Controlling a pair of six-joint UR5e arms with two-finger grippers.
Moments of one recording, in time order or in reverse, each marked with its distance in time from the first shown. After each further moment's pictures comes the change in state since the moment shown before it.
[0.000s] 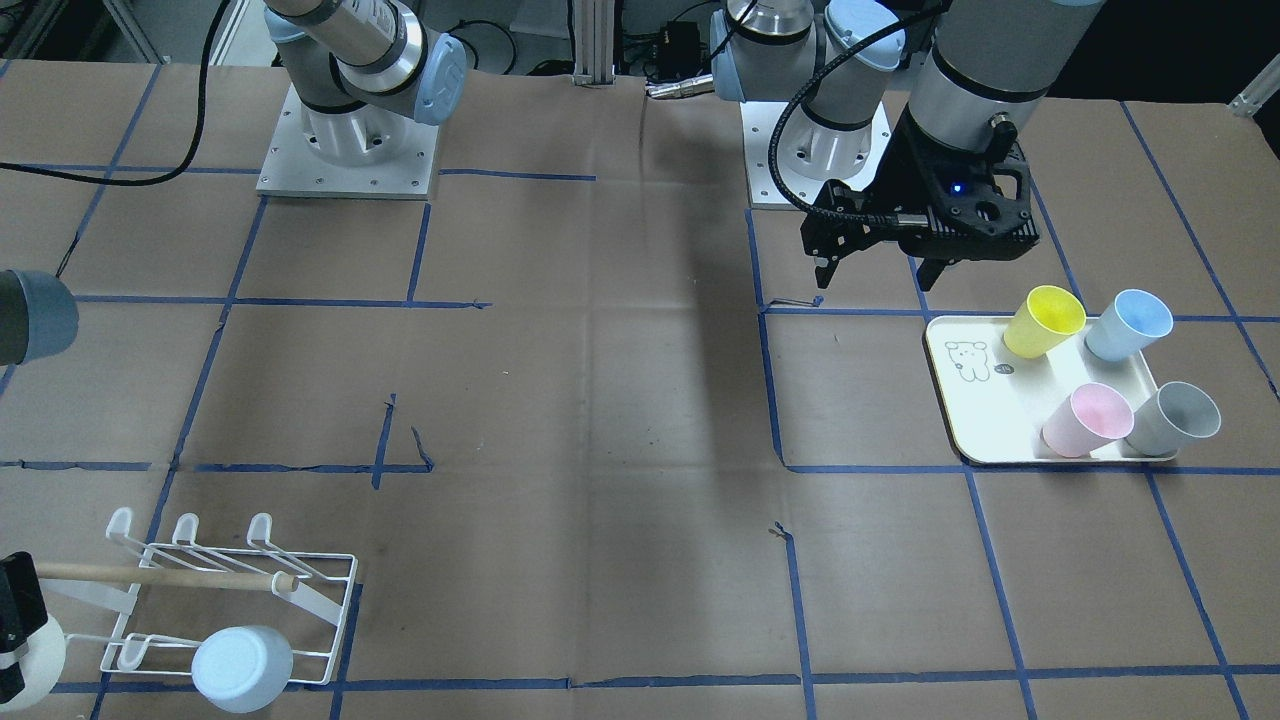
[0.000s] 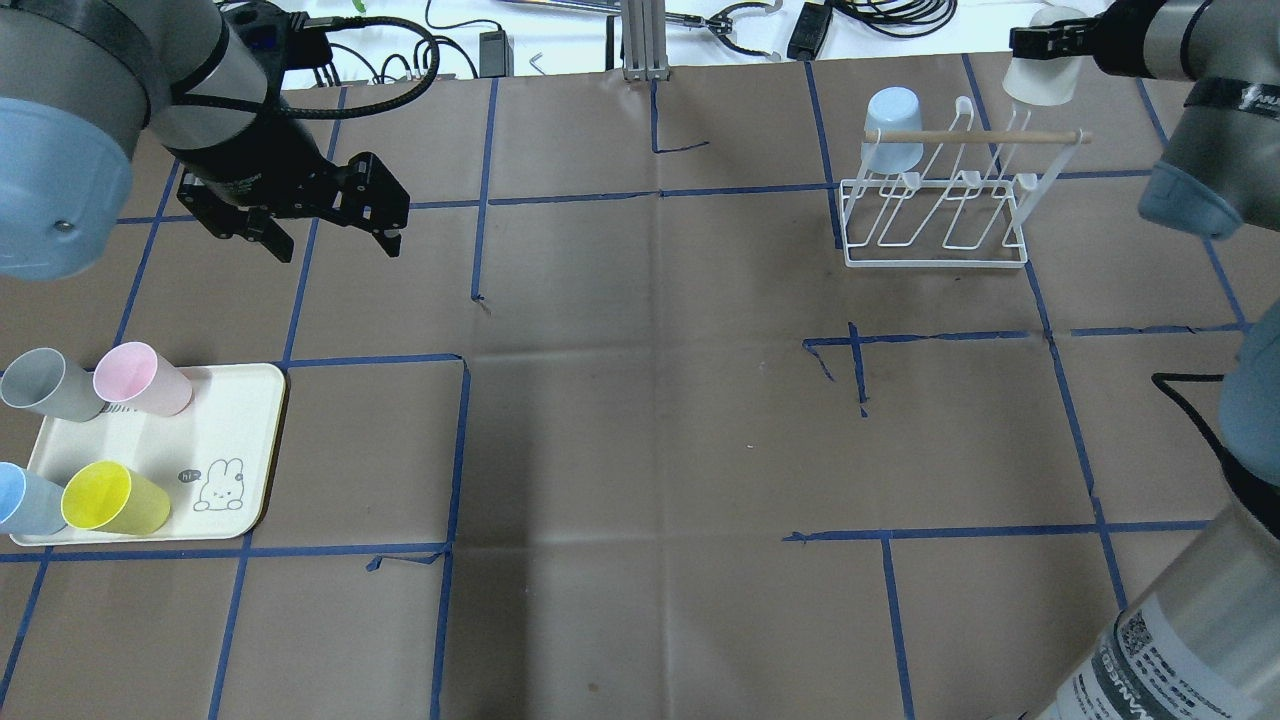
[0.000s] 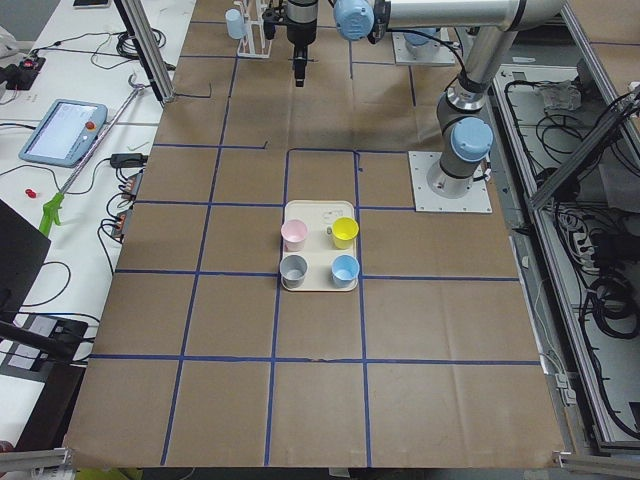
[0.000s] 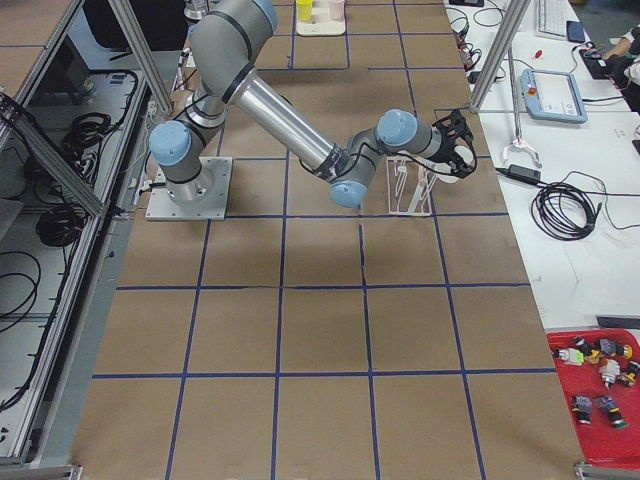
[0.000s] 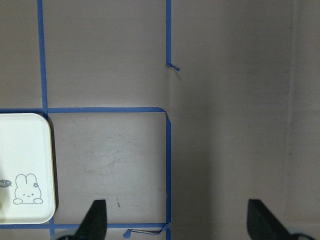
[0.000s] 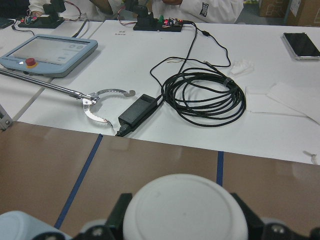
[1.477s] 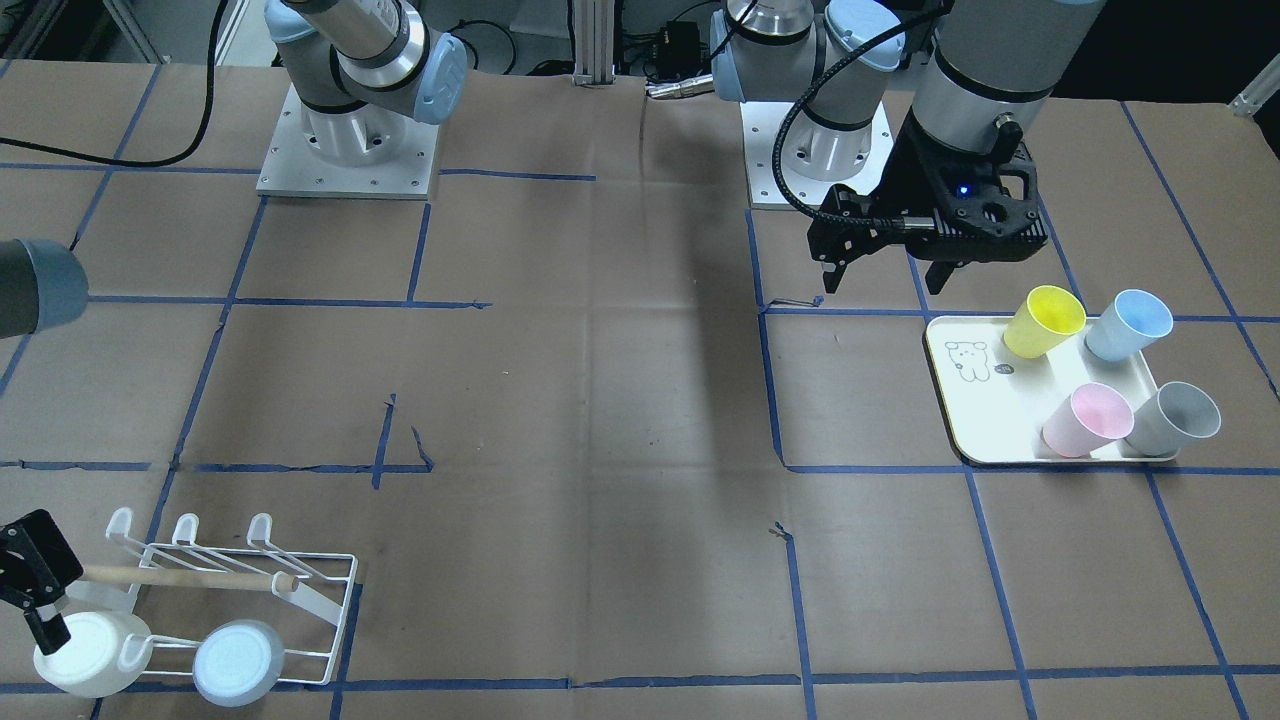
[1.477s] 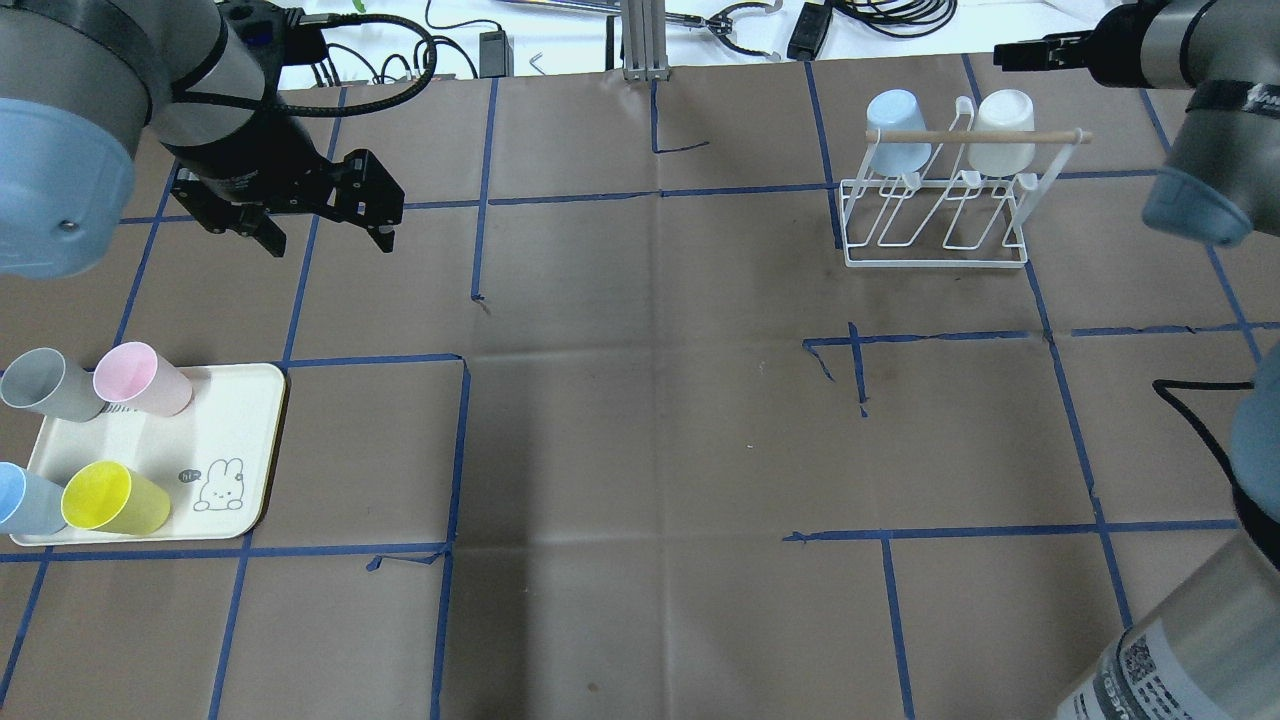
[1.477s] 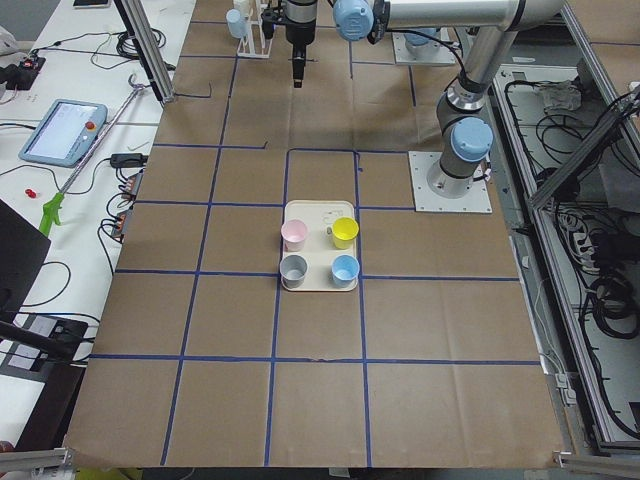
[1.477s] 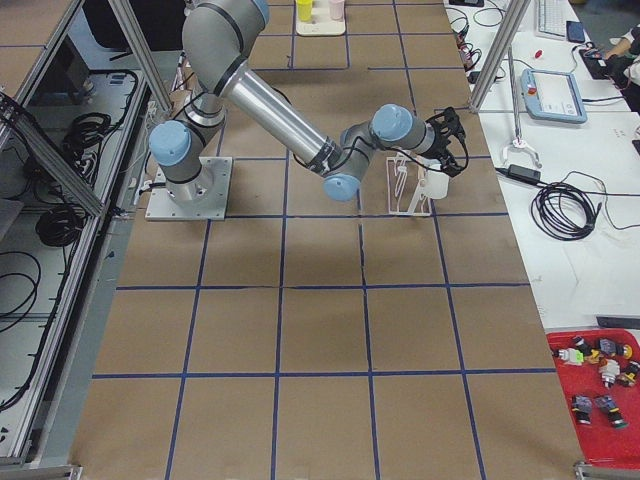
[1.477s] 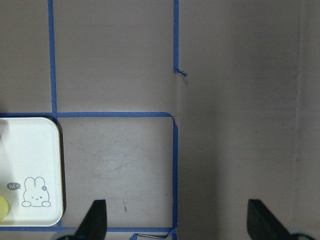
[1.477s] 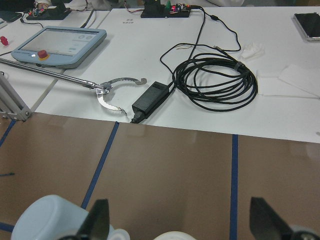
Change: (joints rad) left arm 0.000 -0.003 0.000 0.017 0.023 -0.006; right arm 0.004 -0.087 0.031 0.140 -0.007 0.008
